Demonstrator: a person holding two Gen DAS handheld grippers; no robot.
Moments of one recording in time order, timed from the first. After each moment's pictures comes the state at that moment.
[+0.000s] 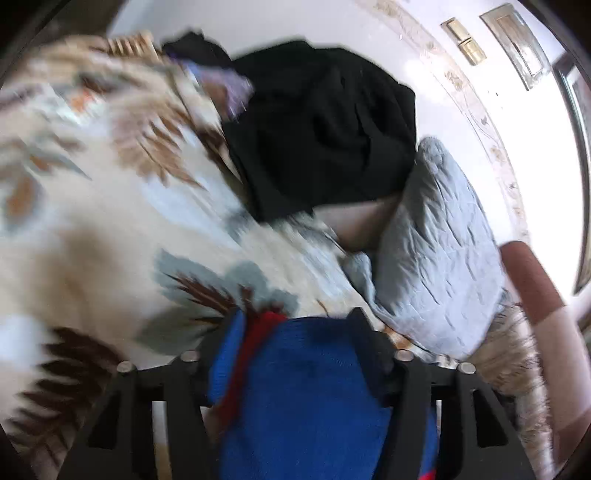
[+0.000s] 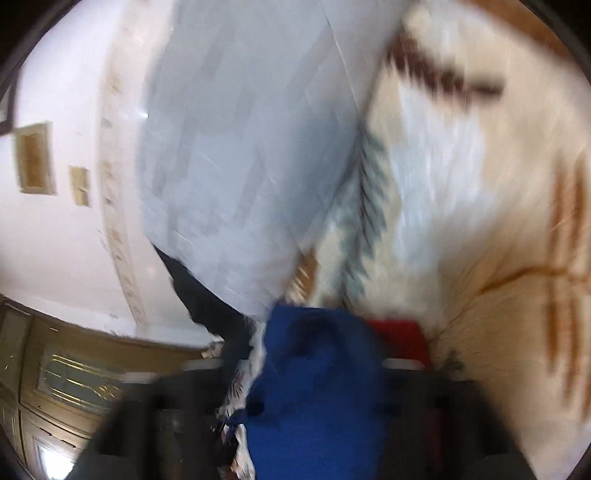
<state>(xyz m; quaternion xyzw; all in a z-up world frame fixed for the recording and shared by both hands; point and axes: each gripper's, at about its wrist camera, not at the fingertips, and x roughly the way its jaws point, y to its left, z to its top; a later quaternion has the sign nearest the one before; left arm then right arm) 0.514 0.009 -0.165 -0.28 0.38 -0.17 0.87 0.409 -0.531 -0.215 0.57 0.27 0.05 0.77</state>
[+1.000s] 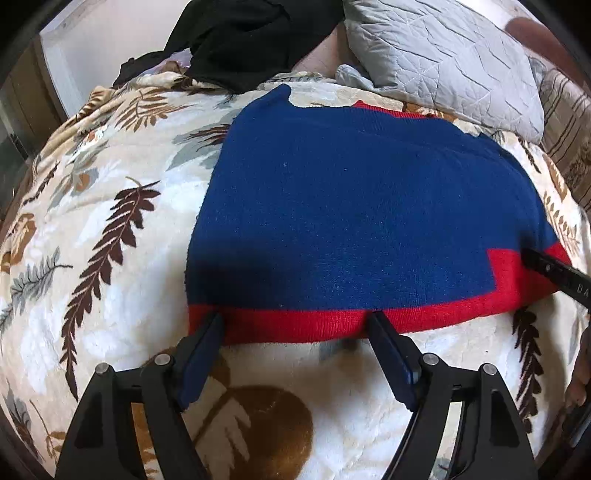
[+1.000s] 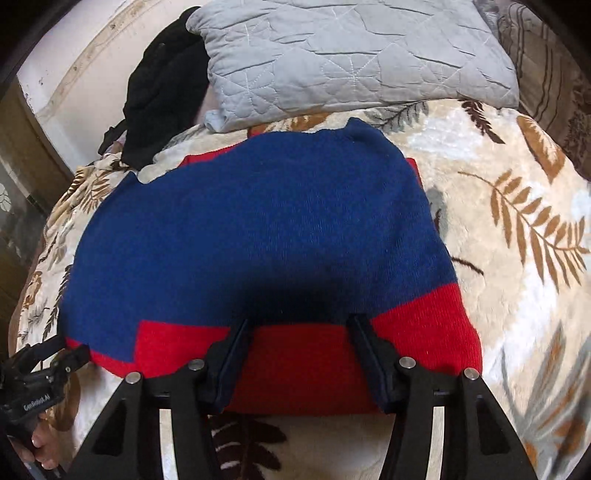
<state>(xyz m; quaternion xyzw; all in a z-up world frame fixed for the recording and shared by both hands) 0.372 -0.073 -0.219 0.07 0.50 -0.11 0.86 0.332 -0.340 -0.236 0.15 0.45 -0.04 0.88</state>
